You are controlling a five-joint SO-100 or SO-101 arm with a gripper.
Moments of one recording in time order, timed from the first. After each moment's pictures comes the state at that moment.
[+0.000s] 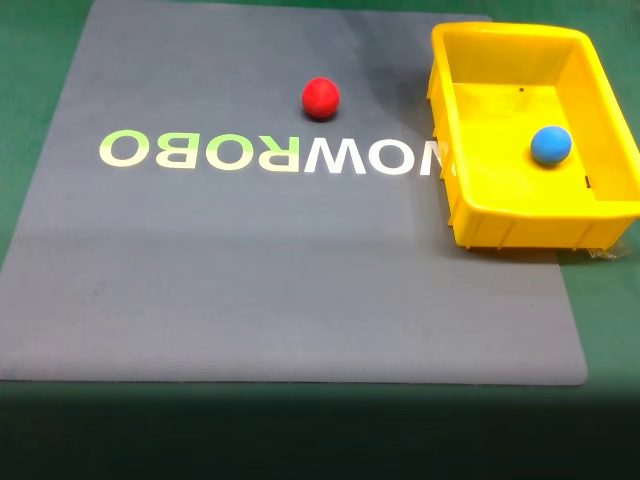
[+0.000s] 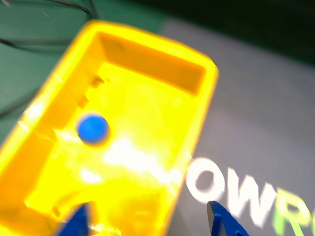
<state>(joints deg) -16.5 121.2 109.5 50.9 -89.8</state>
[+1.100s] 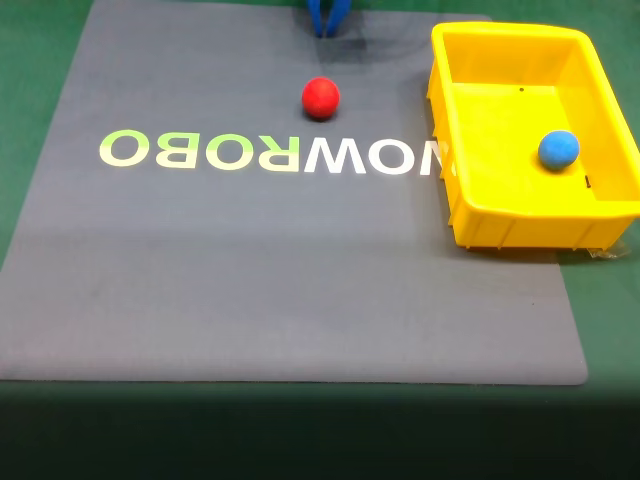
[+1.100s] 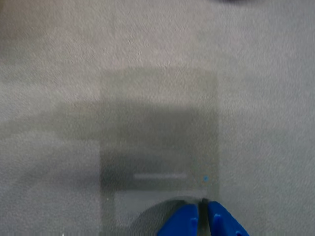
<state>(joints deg) 3.1 189.8 175.2 75.9 -95.9</state>
